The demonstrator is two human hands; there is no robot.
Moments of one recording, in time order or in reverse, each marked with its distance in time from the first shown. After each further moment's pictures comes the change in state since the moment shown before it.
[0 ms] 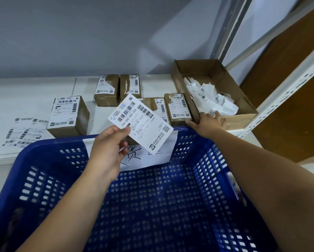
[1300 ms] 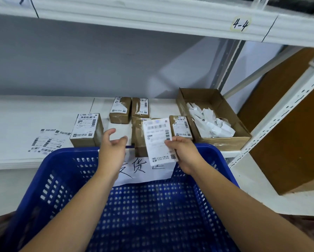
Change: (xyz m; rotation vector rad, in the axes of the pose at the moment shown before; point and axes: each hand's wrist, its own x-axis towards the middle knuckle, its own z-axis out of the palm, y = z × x) left_hand -0.009 0.017 -0.014 0.340 0.222 0.238; right_hand -0.132 -0.075 -0.030 1.537 -0.366 -0.155
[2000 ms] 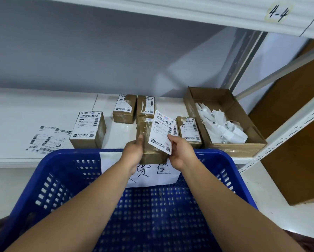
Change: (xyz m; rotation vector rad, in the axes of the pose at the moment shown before) left_hand 0.068 -0.045 0.050 0.002 -0.240 -0.240; right_hand 0.051 0.004 0.032 0.437 0.100 0.193
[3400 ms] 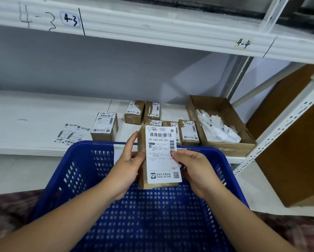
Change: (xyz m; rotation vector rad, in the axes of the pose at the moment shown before) left_hand -0.173 0.017 -0.048 -0.052 -0.187 0.250; right_hand -0.158 0.007 -0.029 -0.464 -0.186 -0.228
